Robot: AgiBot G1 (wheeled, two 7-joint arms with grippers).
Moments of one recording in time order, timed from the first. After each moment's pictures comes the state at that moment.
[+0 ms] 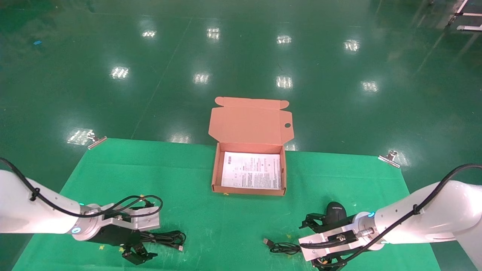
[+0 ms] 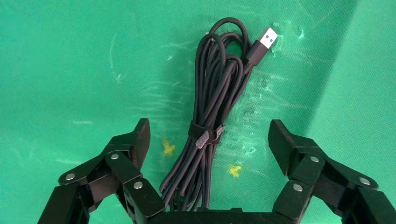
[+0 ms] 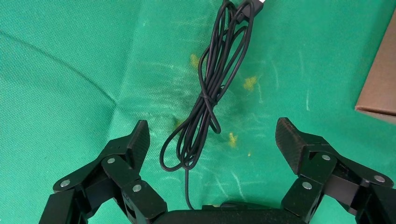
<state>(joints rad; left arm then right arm) -1.43 1.08 0.82 -0.50 1.82 1.12 0.03 1.38 -1.07 -0.84 0.78 -1.91 -1.15 -0.29</state>
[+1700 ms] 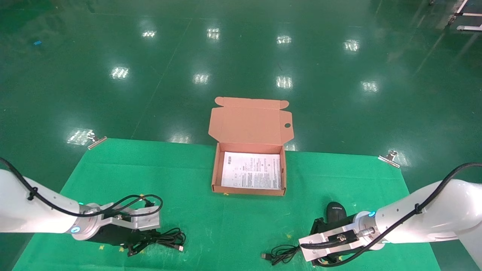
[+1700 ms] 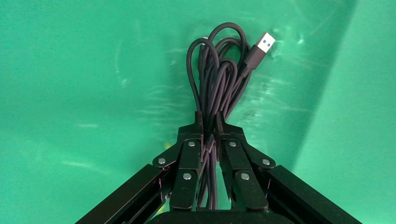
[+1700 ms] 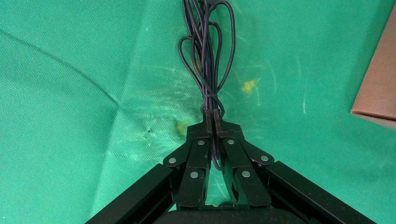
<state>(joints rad) -1.43 1.06 0.81 -0.53 1.82 1.12 0.03 1.39 -1.05 -0.83 0.81 -1.90 -1.17 -0.28</state>
